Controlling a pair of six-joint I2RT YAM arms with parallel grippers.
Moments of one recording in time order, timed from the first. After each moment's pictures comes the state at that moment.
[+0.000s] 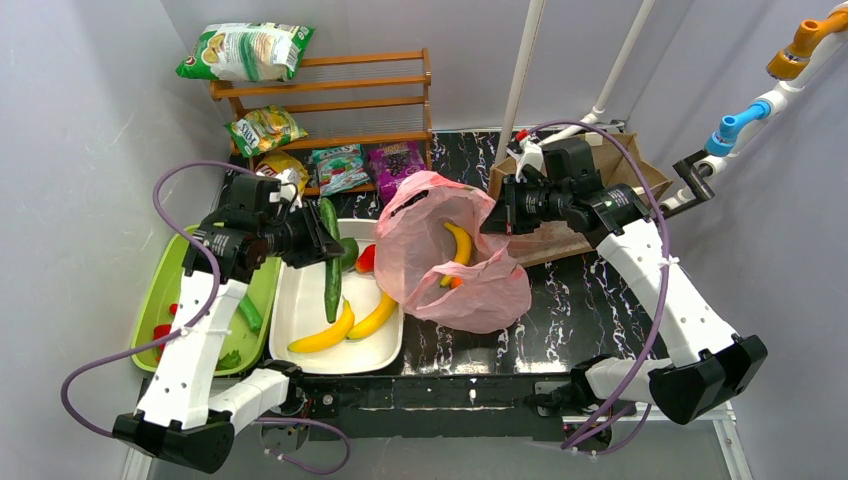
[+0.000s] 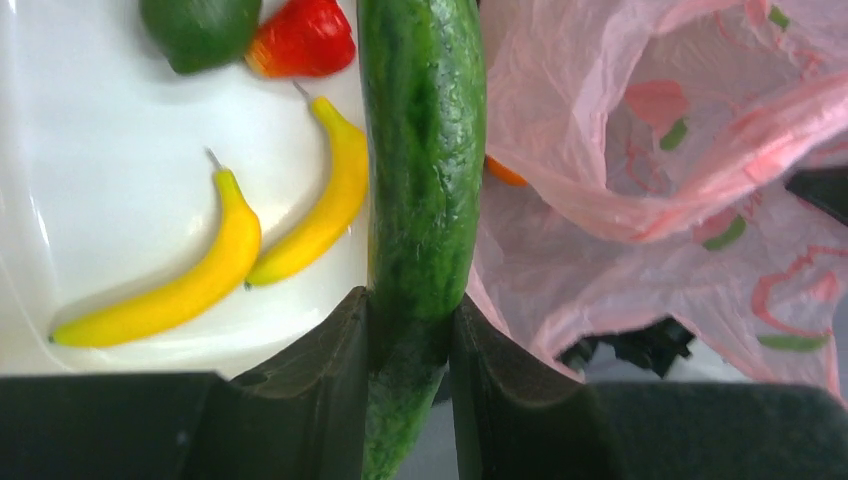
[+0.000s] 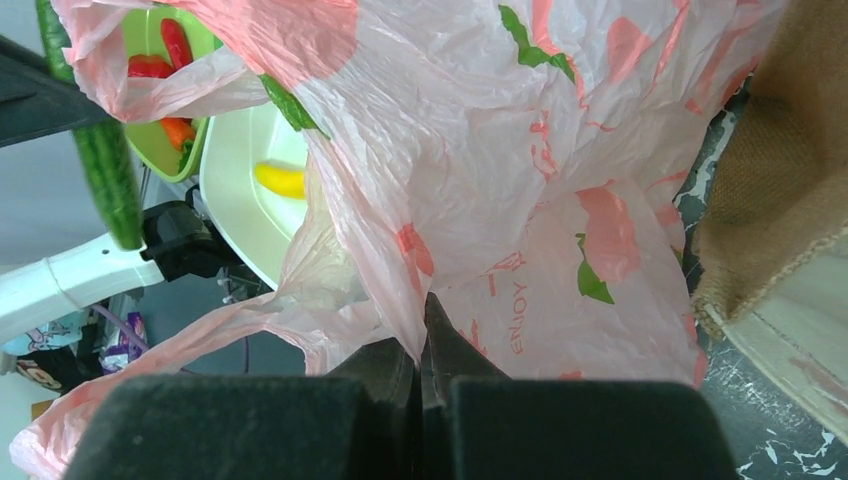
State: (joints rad) left arm -0.25 1.01 1.29 -1.13 0.25 -0.57; right arm 0.48 1.25 1.39 -0.86 -0.48 0.36
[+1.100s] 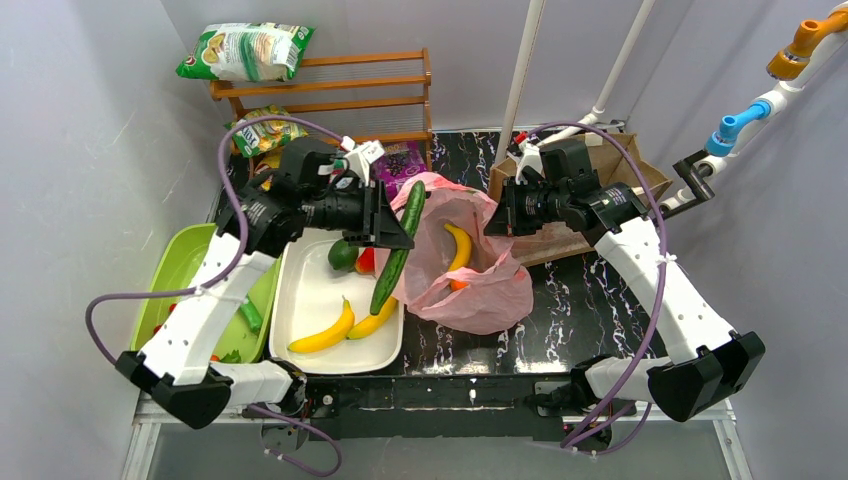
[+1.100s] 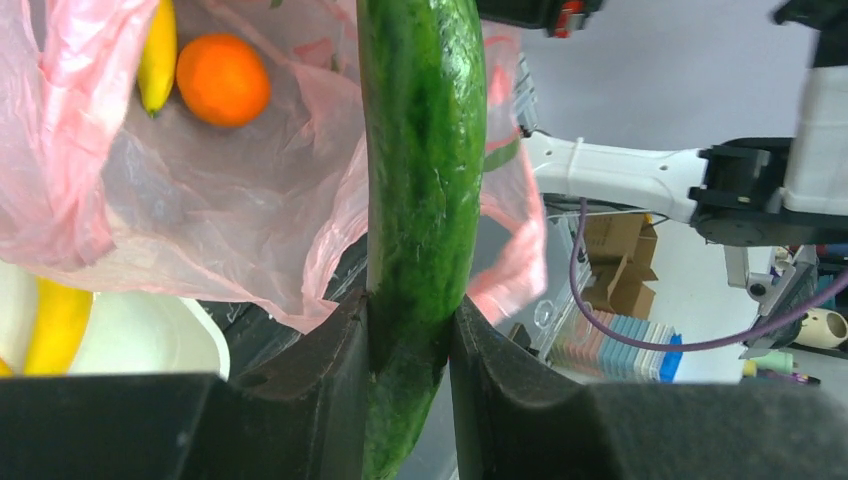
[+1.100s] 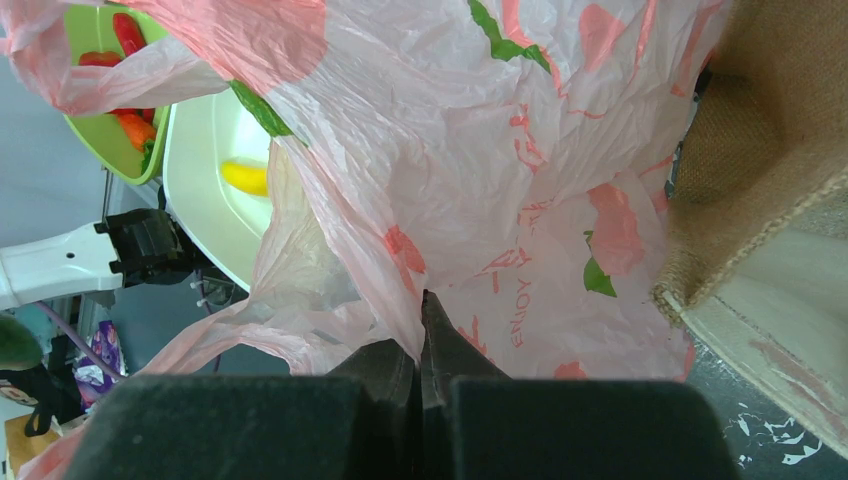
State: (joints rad) left arm -0.57 1.22 1.61 -1.03 0.61 -0.56; right arm 0.48 1.26 1.39 -0.89 -0.42 0.34
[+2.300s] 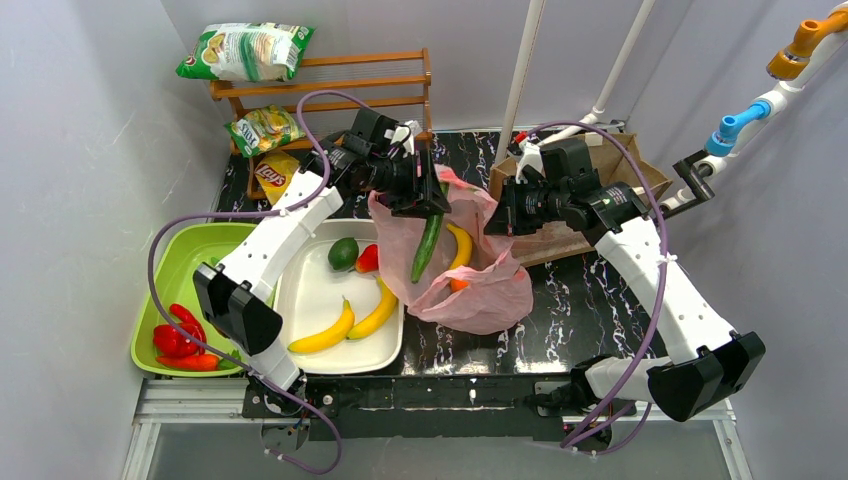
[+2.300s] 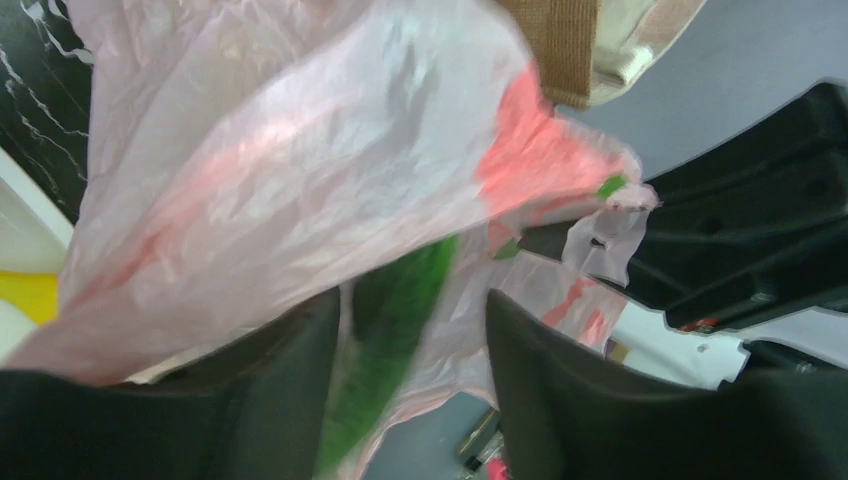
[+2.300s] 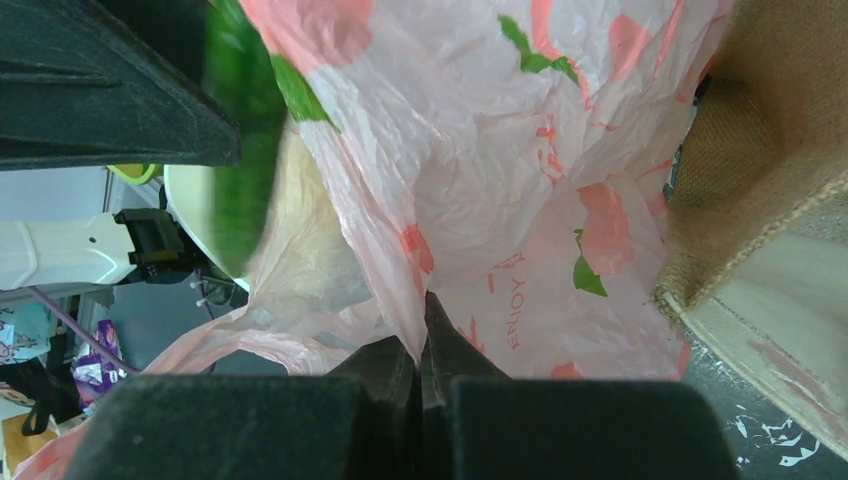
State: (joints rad) left arm -0.59 1.67 1.81 -0.98 0.48 -0.66; right arm 0.48 1.26 1.40 -0.89 -0.42 0.34
